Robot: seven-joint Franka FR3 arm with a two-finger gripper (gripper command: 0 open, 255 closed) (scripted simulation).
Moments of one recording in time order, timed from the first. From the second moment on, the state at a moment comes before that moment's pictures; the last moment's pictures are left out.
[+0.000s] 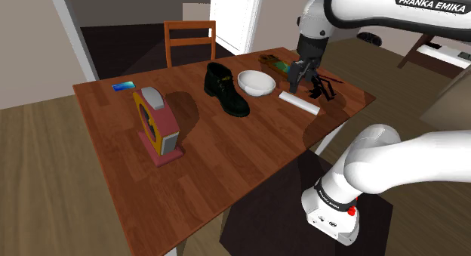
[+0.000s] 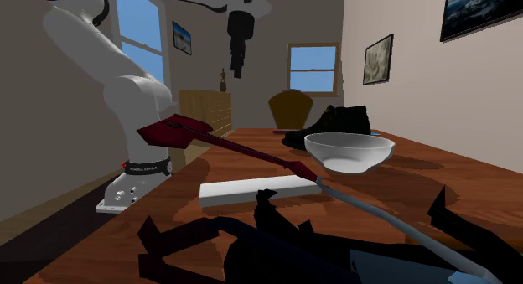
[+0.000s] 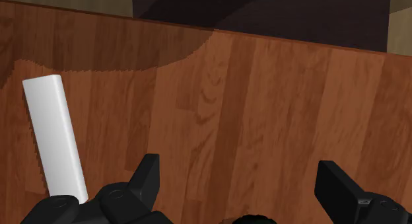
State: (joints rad) arm -0.02 -0.79 0.00 -2.43 -0.10 1.52 0.05
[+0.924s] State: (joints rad) arm -0.11 -0.69 -0.29 -2.56 -0.26 1.84 -0.21
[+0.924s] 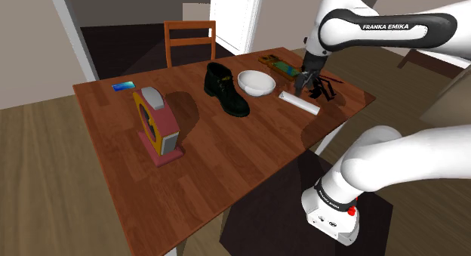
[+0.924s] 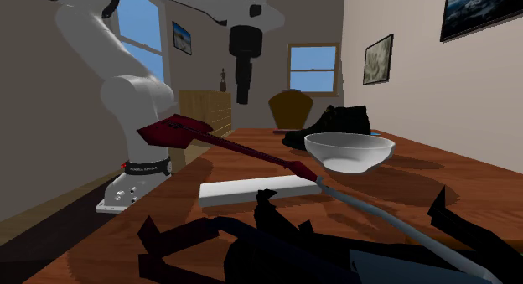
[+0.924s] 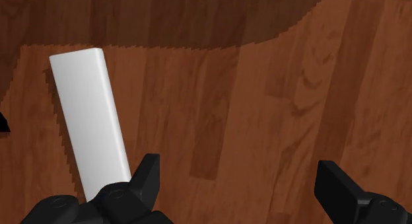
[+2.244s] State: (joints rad) arm -0.08 -0.16 -0.69 -2.47 -0.12 2.32 -0.65
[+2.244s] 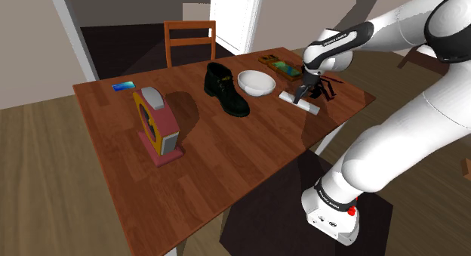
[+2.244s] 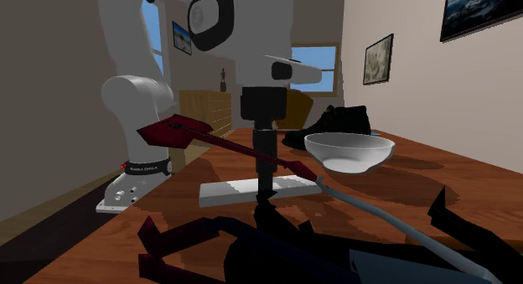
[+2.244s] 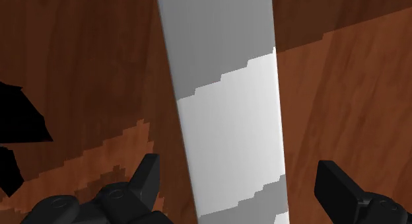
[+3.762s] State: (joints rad) arm -0.08 -0.16 -0.69 -2.46 -0.12 2.32 -0.65
